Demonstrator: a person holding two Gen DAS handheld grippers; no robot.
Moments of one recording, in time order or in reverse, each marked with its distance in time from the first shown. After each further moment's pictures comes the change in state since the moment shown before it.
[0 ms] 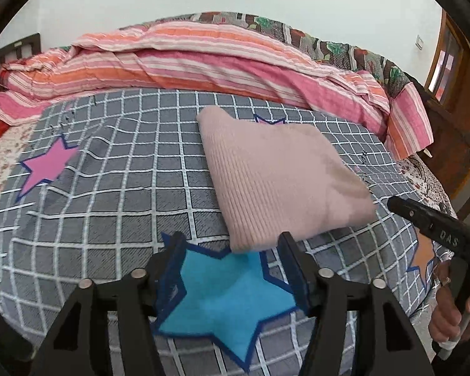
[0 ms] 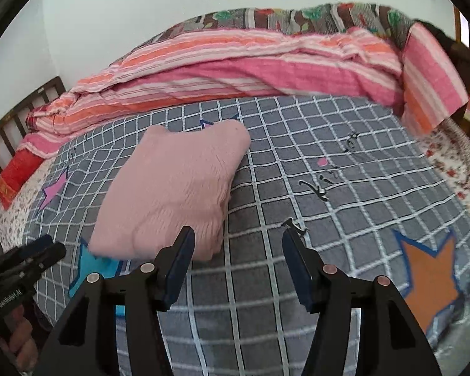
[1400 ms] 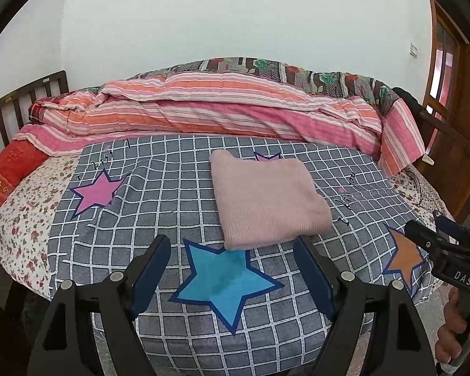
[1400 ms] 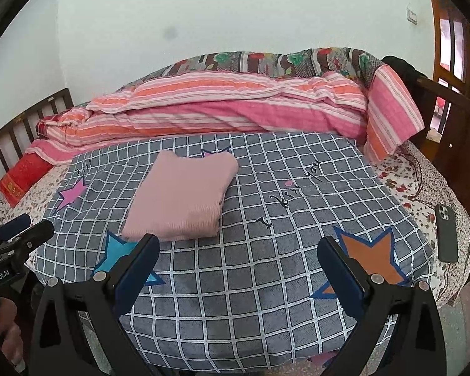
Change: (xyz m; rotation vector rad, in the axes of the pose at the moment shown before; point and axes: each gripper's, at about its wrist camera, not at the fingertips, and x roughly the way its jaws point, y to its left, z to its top) left arm -0.114 -0.045 -0.003 0.028 -0.130 0.119; right arm -0.123 -0.003 -0.022 -0.030 -0.123 -0.054
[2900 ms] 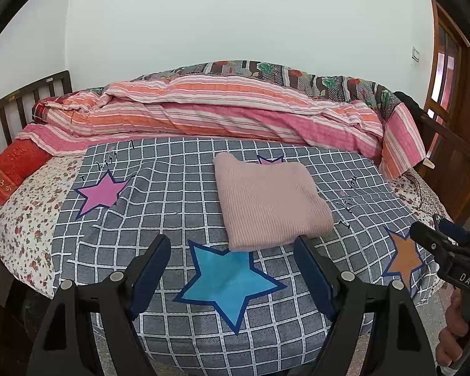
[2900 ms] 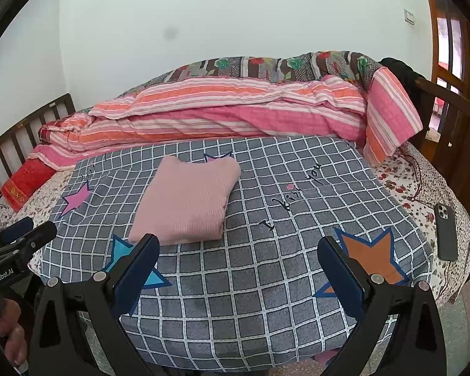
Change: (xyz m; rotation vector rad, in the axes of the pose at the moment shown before) left arm -0.004 0.006 0.002 -0.006 -0.003 0.002; right arm -0.010 0.002 0.003 0.015 -0.015 0.009
